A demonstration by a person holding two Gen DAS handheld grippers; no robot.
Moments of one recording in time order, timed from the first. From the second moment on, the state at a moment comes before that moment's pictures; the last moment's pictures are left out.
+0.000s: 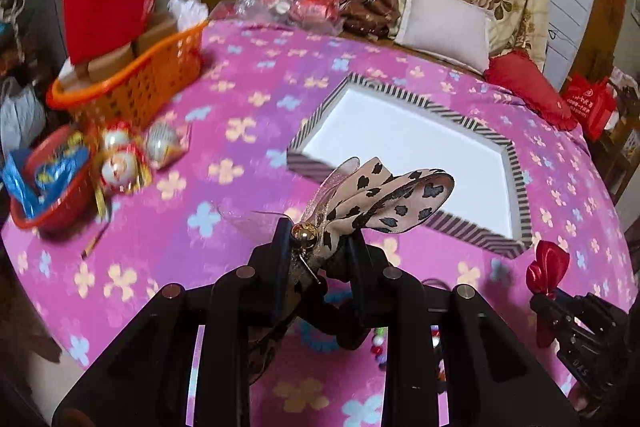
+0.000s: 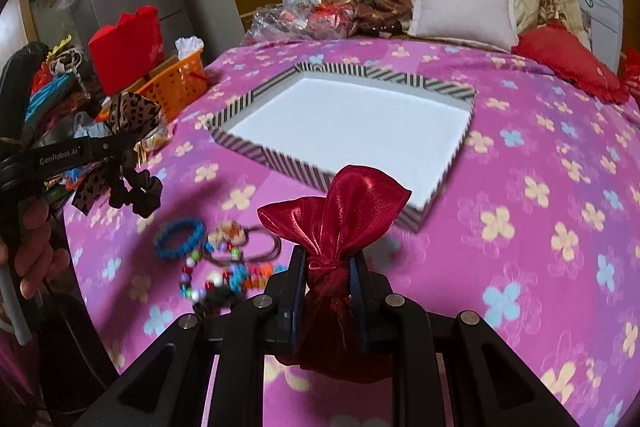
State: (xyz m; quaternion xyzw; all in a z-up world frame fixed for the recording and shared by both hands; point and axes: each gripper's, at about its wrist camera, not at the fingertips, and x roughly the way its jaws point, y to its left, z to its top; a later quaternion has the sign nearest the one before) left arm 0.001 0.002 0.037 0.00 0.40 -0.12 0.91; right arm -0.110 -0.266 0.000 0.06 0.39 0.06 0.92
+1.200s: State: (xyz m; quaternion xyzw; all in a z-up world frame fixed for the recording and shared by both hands) left arm 0.178 -0.081 -0.023 -0.02 0.48 -0.11 0.87; right arm 0.042 -0.320 -0.042 0.08 0.47 0.02 0.88
